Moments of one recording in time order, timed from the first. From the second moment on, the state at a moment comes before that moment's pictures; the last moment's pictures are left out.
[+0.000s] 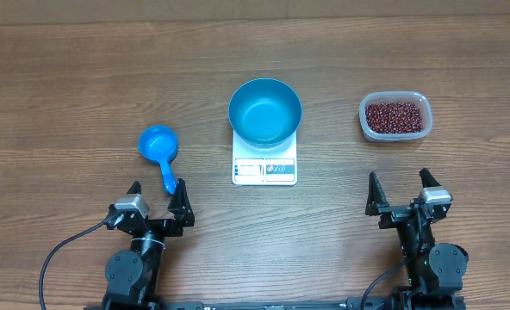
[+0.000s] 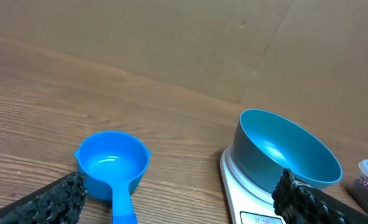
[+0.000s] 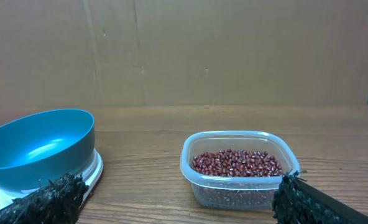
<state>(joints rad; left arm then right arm) -0.16 0.01 0.01 -0.07 -0.07 -0.36 -0.02 0.01 0.02 -0.03 -0.11 0.04</state>
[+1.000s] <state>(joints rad) -0.16 0.01 0.01 -0.07 0.08 -0.49 -0.02 0.01 0.02 -0.03 -0.10 0.04</state>
